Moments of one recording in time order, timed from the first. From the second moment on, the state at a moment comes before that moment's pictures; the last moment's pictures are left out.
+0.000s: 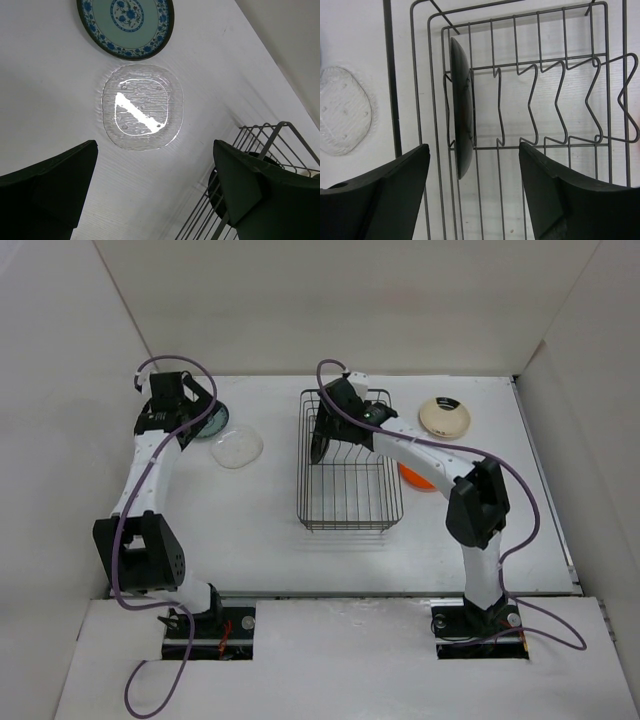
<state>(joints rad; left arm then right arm) 0.08 1.51 1.36 -0.55 -0.09 -0.73 0.71 2.02 1.84 -0.60 0.44 0.69</state>
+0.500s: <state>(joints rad) 0.08 1.60 1.12 -0.43 -0.04 -0.81 0.72 1.48 1.67 -0.49 0.40 0.49</state>
